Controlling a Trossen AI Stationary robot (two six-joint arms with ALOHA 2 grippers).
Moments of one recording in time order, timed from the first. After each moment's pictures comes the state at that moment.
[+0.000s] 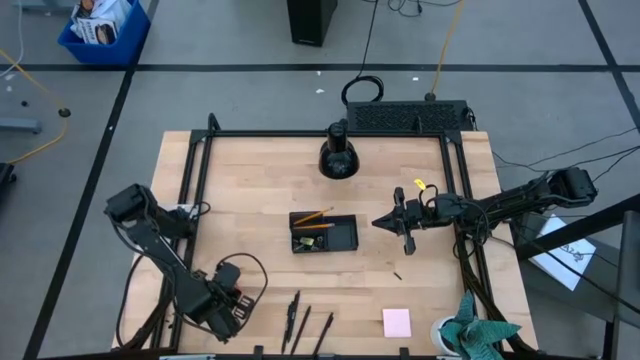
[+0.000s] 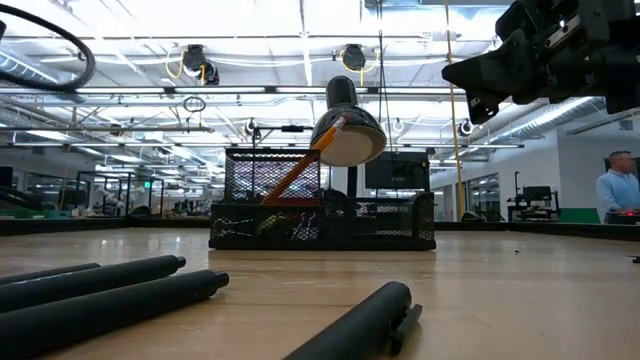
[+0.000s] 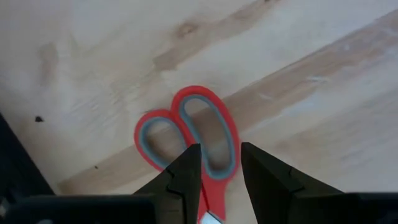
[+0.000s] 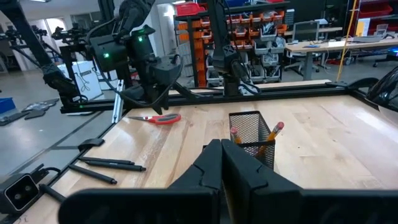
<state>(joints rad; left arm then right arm) -0.90 1.71 1.10 -1.05 -0.09 -2.00 0.08 1.00 0.14 0.84 -0.03 0.12</state>
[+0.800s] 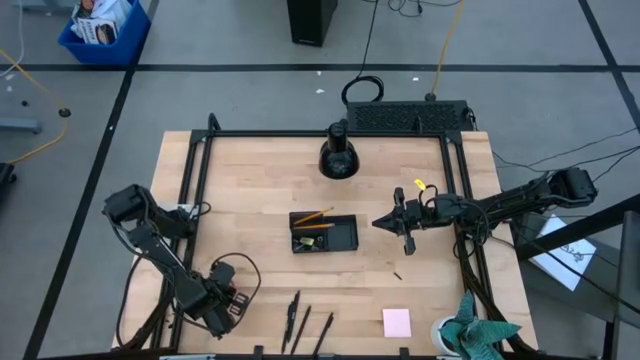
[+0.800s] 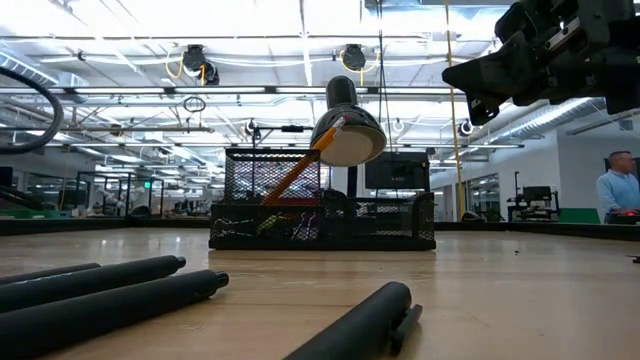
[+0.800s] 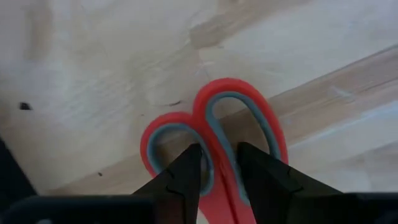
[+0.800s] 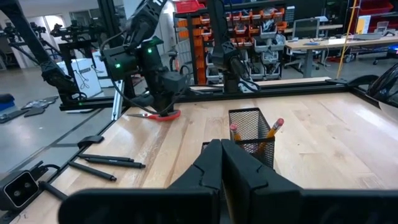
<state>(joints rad) -0.93 1.71 0.91 -0.84 -0.05 -2.09 0.08 1.00 0.14 0.82 -0.03 0.12</state>
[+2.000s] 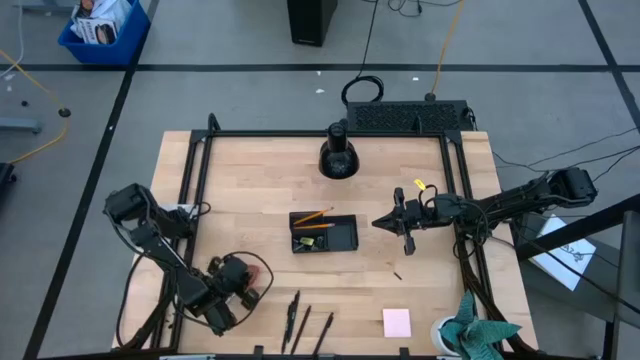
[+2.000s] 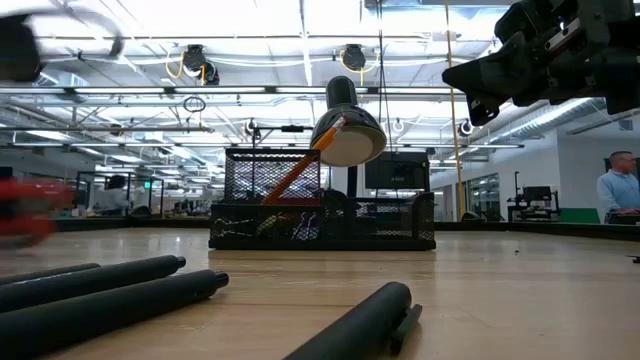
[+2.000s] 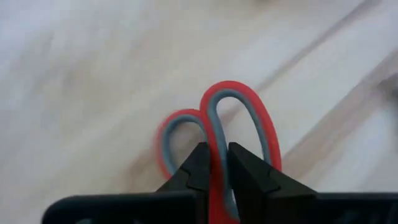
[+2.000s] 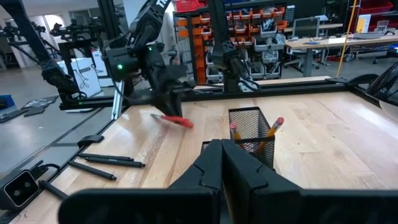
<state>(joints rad) -0.92 1.69 0.87 -0.74 -0.61 -1.85 0.08 1.00 0.14 0.82 -0.03 0.12</state>
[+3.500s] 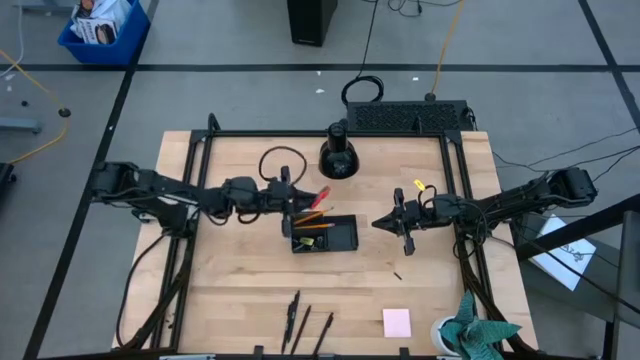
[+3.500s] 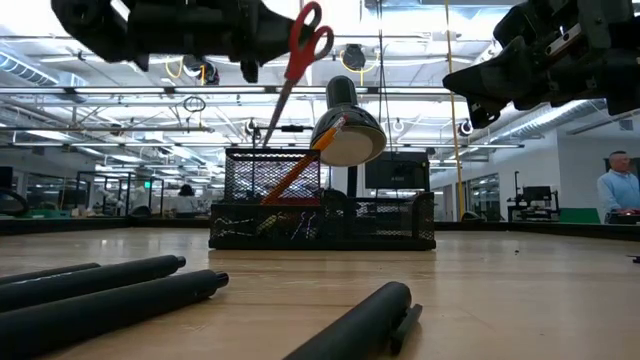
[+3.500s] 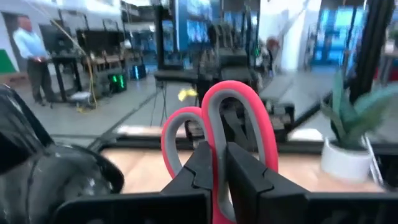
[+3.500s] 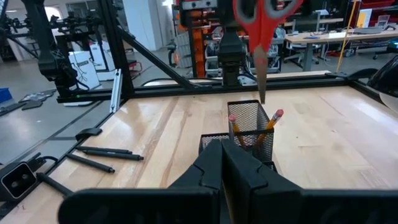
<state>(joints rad) 0.01 1.40 0.61 0.85 -0.02 0.00 0.08 1.00 0.14 0.80 -0.03 0.11</state>
